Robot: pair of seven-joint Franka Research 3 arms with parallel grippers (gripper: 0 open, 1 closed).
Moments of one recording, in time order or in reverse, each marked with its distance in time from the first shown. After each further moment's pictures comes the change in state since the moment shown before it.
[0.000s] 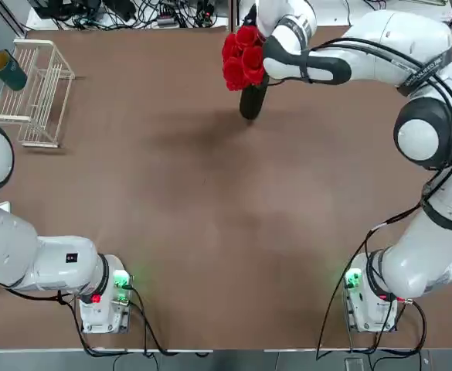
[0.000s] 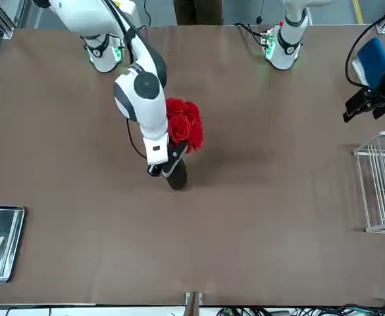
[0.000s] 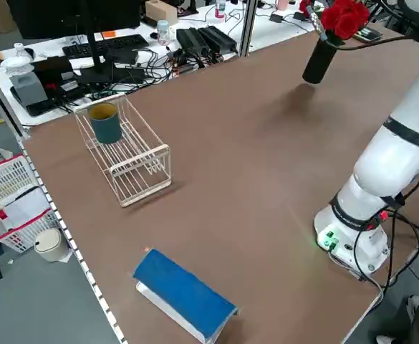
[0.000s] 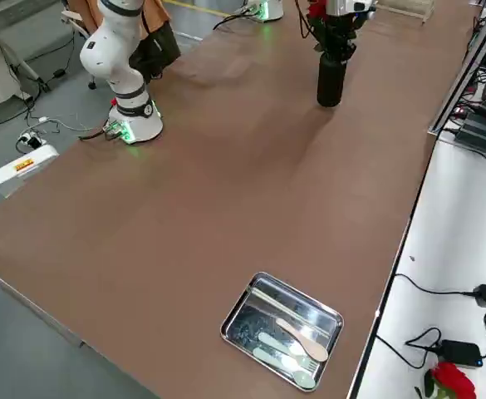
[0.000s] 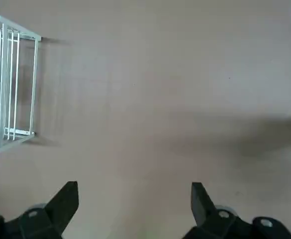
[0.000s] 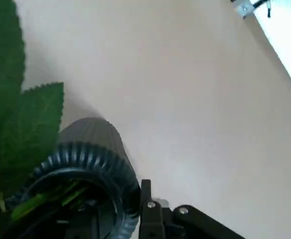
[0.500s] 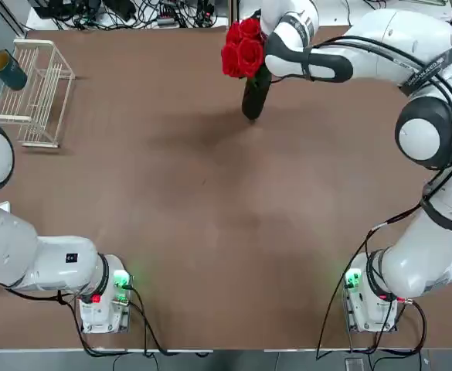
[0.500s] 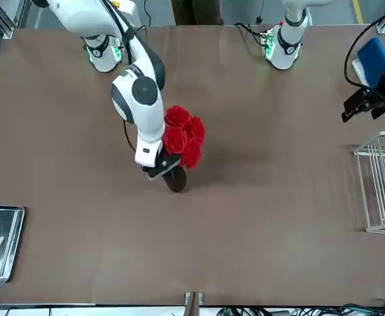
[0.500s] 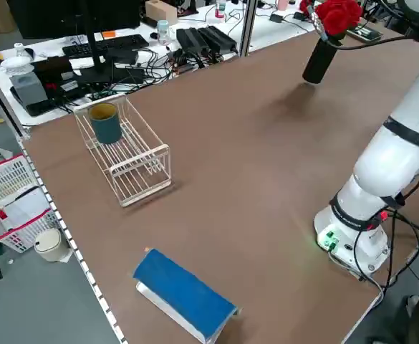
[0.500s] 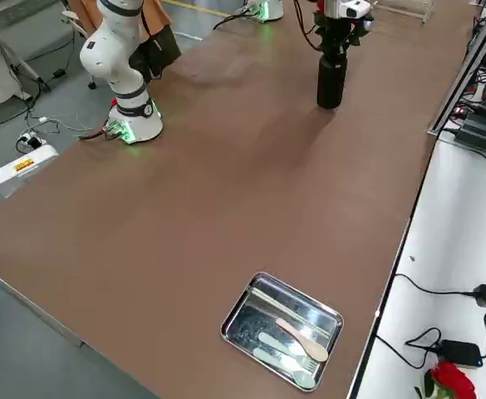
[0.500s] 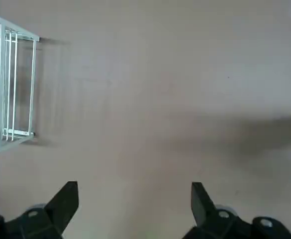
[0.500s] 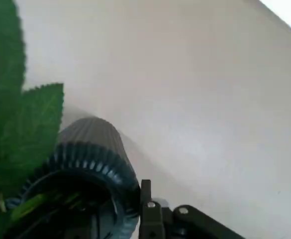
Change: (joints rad) left arm -0.002 0.000 -0.004 0.000 0.000 0.000 0.000; right arm -0.009 -0.022 -0.003 0.000 0.006 -0.093 0.275
